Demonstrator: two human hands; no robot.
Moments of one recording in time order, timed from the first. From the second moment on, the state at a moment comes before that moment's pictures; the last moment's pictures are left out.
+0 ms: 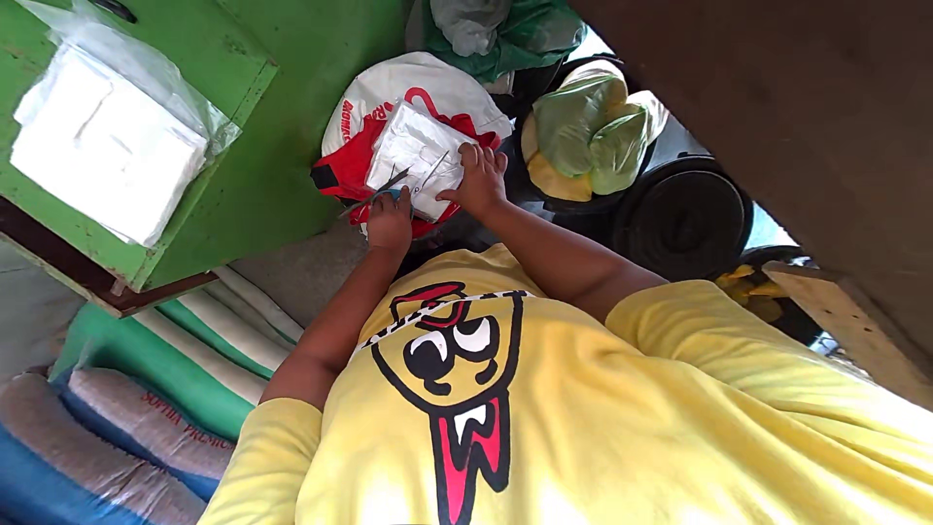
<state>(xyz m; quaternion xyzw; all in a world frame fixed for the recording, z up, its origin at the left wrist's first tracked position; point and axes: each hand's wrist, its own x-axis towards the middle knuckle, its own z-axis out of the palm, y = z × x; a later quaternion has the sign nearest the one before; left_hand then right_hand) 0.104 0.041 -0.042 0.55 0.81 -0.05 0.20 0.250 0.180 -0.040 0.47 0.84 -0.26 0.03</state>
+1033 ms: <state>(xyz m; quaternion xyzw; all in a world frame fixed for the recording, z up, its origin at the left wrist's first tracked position) 0.077 0.030 -0.025 0.59 0.76 0.02 0.28 0.251 0.160 -0.041 0.52 0.81 -0.26 0.04</state>
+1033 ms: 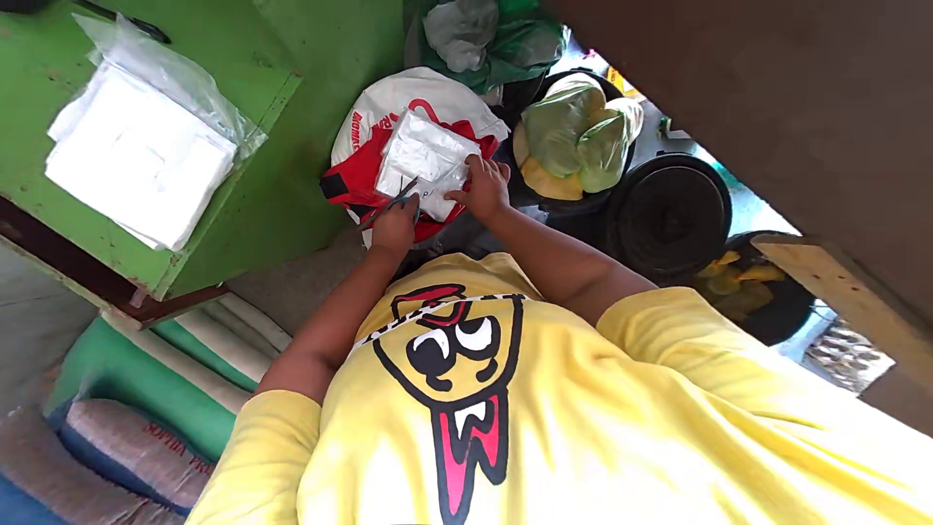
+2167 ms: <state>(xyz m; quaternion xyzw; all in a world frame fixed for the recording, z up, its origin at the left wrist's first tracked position) -0.077 -0.235 -0.069 0.35 0.82 -0.04 0.44 -0.036 0.079 0.251 0.11 0.54 -0.67 -0.49</state>
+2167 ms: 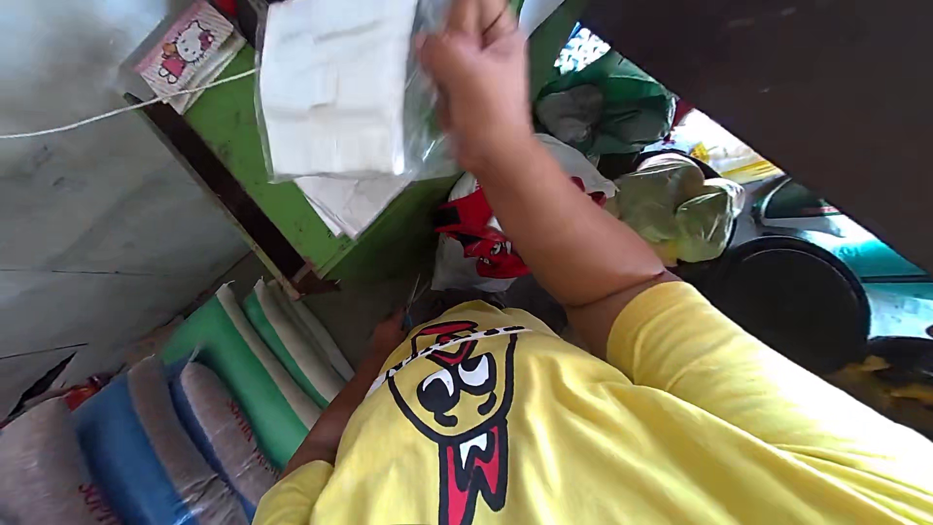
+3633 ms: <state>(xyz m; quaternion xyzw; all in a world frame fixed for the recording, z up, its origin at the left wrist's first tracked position) 0.045 0.018 0.003 0.42 0.82 -0.13 0.36 0.214 0.176 -0.049 0.40 0.89 -0.22 0.00</state>
